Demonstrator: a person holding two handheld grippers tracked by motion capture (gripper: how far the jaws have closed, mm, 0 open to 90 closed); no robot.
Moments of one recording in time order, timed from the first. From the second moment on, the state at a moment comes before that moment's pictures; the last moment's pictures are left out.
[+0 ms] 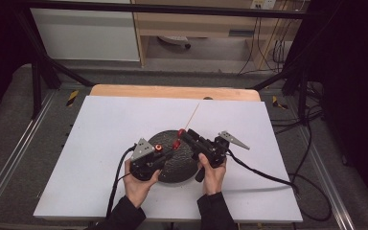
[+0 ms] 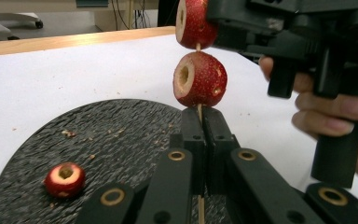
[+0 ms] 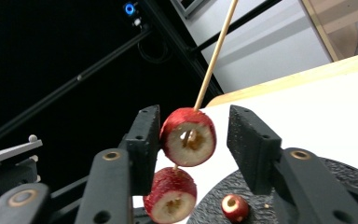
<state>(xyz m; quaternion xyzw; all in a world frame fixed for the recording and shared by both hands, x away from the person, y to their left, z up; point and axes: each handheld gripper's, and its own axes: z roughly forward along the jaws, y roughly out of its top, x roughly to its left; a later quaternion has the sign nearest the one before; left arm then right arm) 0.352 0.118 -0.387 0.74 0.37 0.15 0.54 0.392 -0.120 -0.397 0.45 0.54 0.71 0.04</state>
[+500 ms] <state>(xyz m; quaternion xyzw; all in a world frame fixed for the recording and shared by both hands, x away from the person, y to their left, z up) 0.347 0.154 -0.399 0.77 0.36 0.16 0.50 0.394 -0.132 -0.399 0.43 0.67 0.60 0.07</state>
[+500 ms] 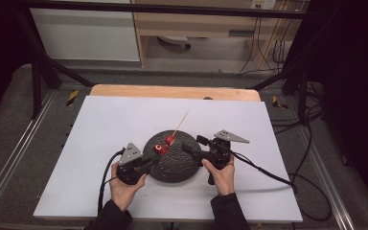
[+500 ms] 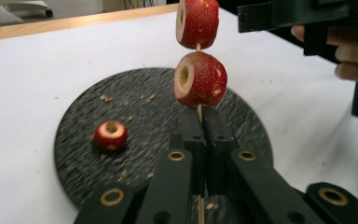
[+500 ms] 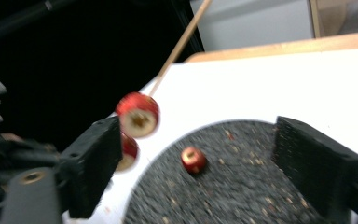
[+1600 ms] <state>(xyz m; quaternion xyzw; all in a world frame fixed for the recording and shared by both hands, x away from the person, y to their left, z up) 0.324 0.253 -0.436 0.78 0.40 0.16 0.45 0.404 -0.120 -0.410 0.40 0.82 0.41 0.08</state>
